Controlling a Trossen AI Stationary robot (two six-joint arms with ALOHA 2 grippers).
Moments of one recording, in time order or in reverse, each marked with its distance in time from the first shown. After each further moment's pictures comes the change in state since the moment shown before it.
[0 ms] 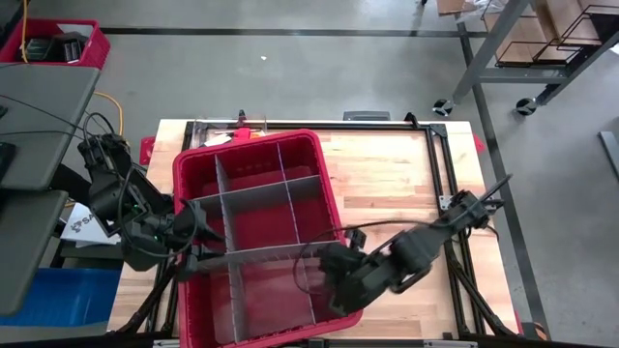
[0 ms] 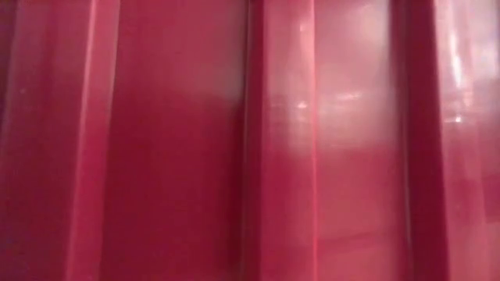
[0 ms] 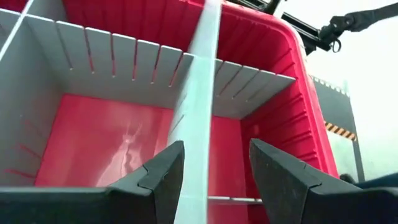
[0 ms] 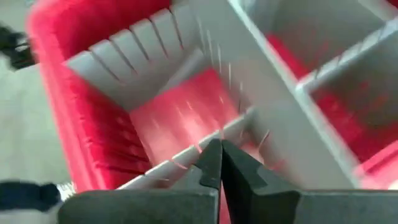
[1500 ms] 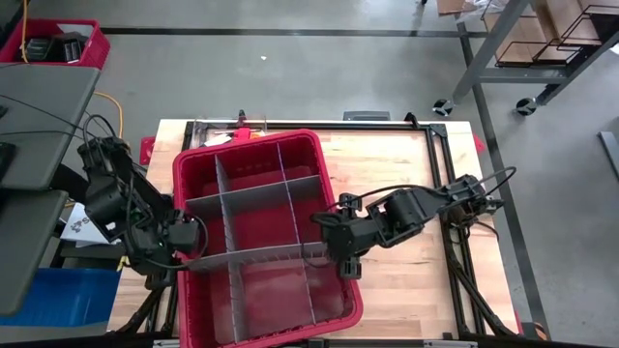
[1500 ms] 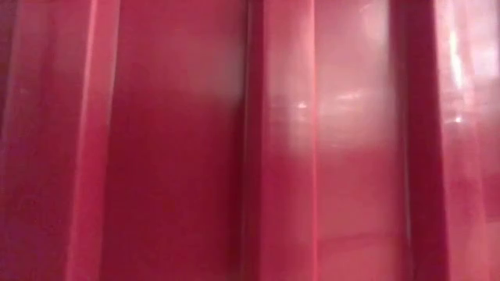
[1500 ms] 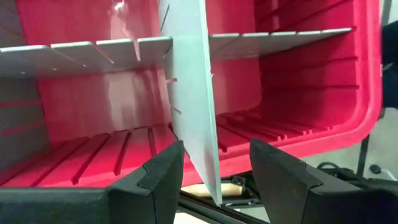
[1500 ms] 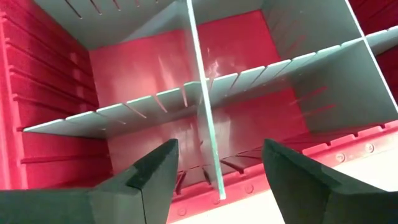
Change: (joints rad) left arm -0.003 0.077 0.119 -0.346 0.505 0.051; right arm -0.176 -0.063 0.004 -0.167 -0.212 -0.393
